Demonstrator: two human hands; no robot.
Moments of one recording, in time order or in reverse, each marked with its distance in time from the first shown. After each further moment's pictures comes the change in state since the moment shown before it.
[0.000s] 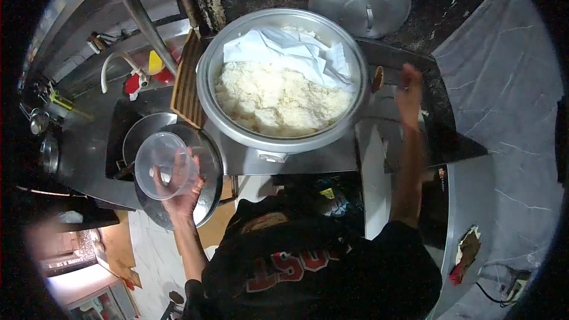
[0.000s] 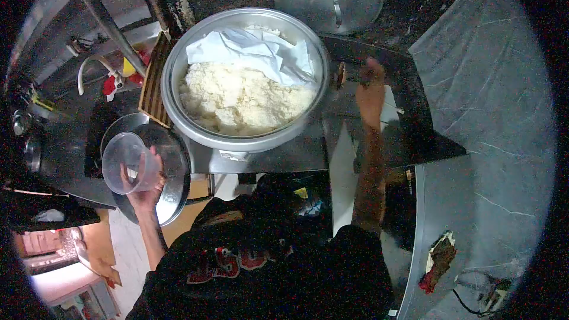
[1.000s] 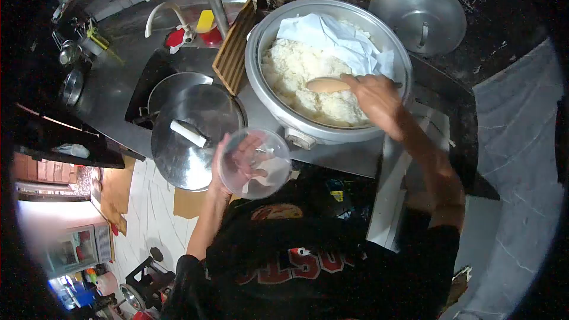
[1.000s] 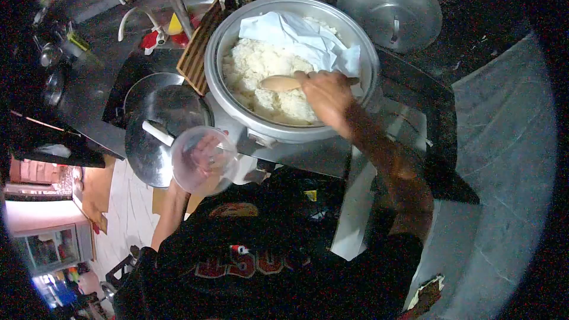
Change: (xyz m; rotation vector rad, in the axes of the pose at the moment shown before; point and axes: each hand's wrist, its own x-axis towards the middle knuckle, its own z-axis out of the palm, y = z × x) left_hand -0.006 -0.063 -0.025 0.223 -0.189 -0.312; right_hand 0.002 -0.218 0.066 -0.374 -0.875 -0.791
